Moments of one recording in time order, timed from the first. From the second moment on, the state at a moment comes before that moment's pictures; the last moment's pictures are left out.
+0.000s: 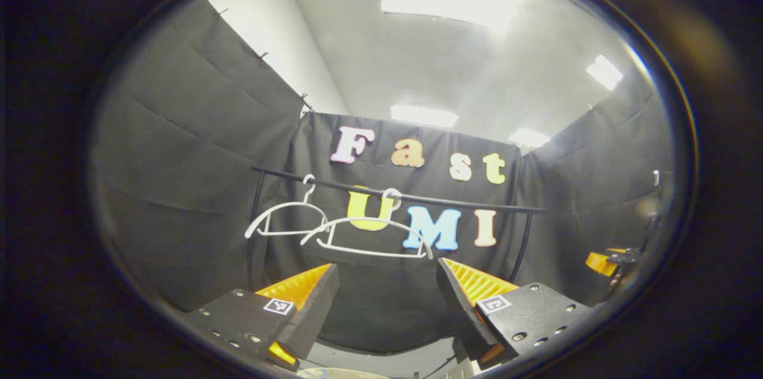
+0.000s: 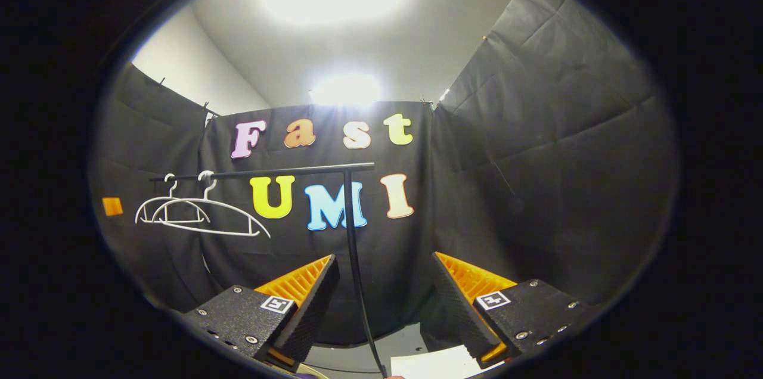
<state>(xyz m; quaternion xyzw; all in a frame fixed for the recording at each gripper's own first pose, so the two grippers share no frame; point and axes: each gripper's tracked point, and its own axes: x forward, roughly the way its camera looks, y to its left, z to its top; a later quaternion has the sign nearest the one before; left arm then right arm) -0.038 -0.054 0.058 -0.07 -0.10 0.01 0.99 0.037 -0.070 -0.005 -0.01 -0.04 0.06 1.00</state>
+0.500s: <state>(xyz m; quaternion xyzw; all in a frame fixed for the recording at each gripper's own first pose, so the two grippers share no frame) -0.072 -0.064 0.041 0.00 -0.04 0.00 1.00 0.036 -0.043 -0.016 -0.02 -0.03 0.09 1.00</state>
